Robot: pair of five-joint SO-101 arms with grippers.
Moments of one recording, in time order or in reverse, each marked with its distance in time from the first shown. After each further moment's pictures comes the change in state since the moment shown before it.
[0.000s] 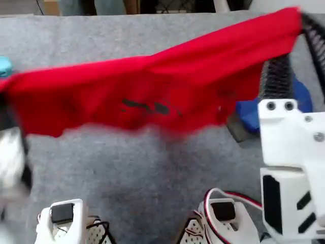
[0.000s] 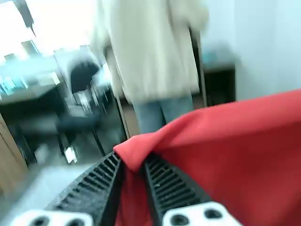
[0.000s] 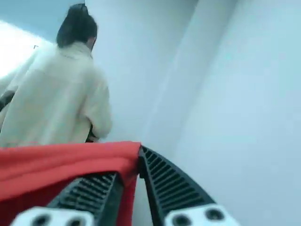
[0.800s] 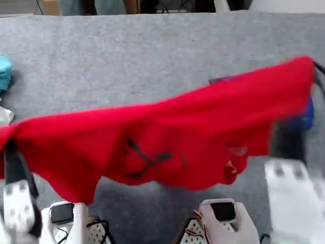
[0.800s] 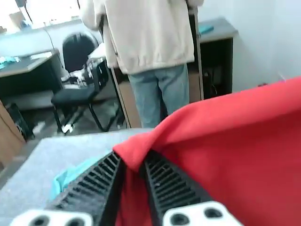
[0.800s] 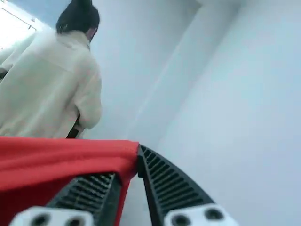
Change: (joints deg) left arm -0.1 -9.5 0.2 13.9 -0.1; right arm 0.1 -0.8 -18.4 17.2 8.2
